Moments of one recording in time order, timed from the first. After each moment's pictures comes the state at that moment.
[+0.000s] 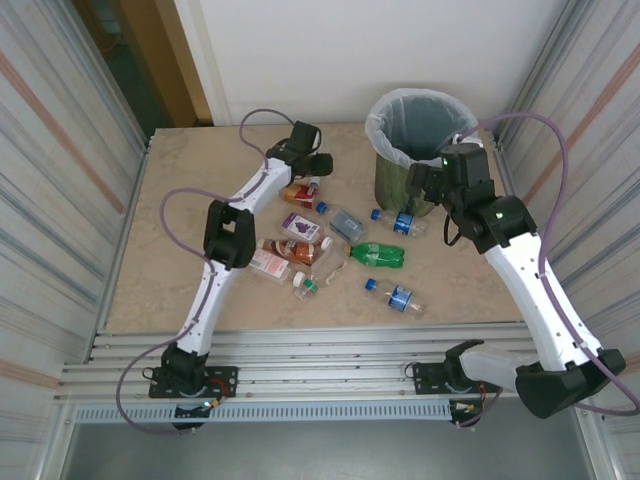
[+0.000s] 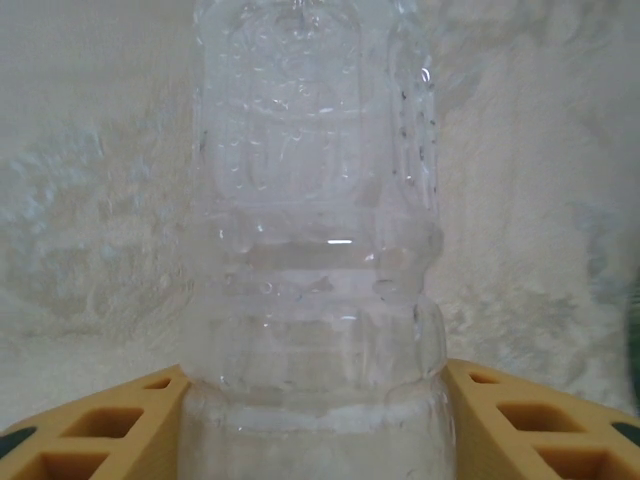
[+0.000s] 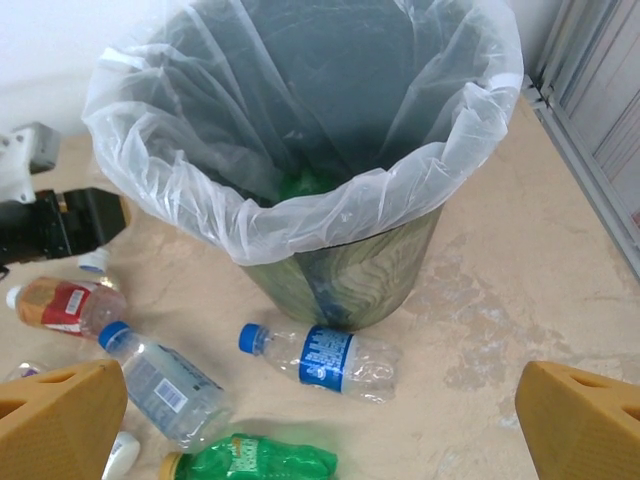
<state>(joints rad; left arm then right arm) -0.44 2.59 2.44 -0.60 0.02 -0.32 0.38 1.16 1.40 -0.84 0.37 0.41</state>
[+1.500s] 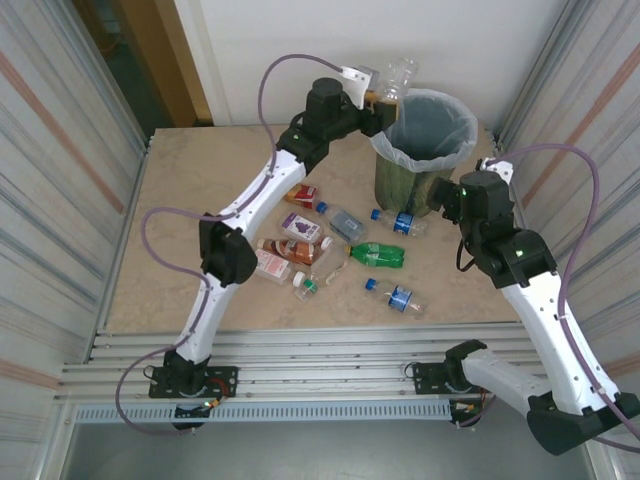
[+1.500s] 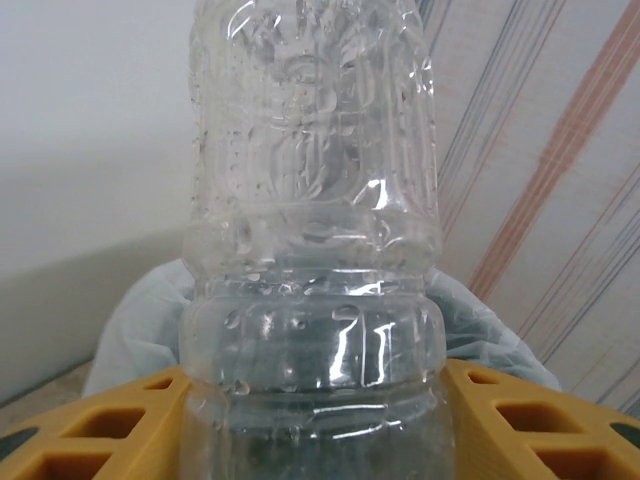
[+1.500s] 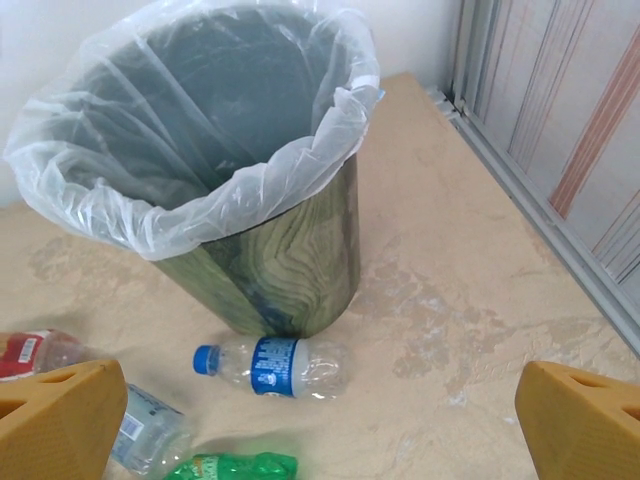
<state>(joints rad) -0.63 2.40 2.53 -0.20 0.32 -0.23 0.38 0.96 1.25 -0.84 0.51 0.49</state>
